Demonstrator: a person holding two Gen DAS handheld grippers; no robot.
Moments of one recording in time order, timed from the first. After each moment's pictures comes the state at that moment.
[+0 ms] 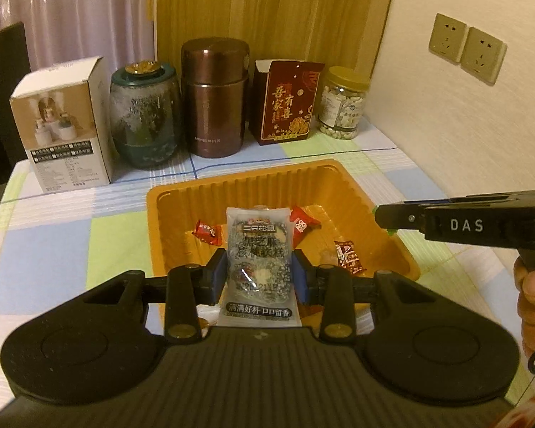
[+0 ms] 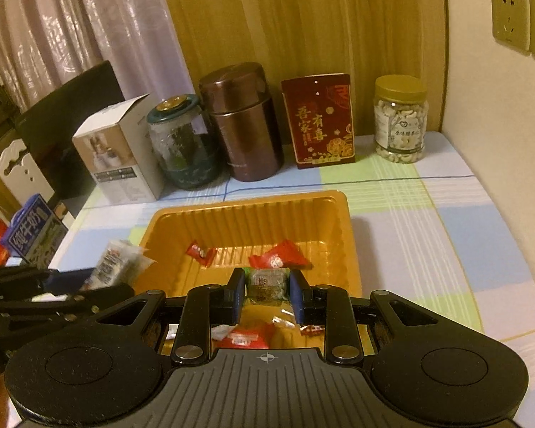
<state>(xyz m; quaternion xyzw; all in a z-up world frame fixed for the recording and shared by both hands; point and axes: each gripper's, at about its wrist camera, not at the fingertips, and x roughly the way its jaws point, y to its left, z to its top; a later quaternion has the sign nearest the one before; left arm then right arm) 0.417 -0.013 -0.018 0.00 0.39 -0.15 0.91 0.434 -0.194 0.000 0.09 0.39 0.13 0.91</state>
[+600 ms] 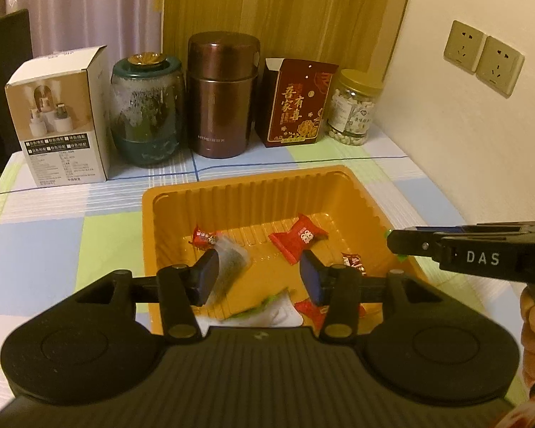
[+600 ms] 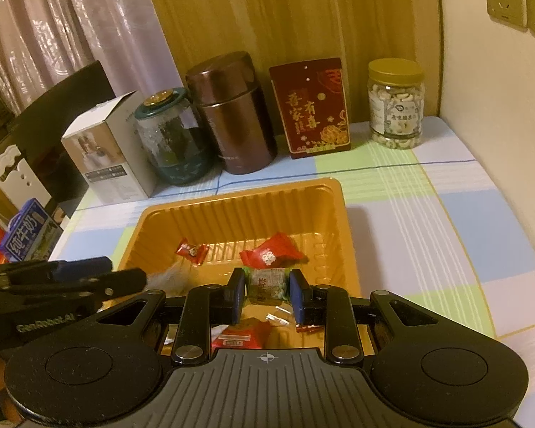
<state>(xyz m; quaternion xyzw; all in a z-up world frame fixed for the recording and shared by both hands) 0.433 -0.014 -0.031 -0.02 0.39 -0.14 0.91 0.441 -0.201 -0.017 0.10 0.40 0.12 0.90</state>
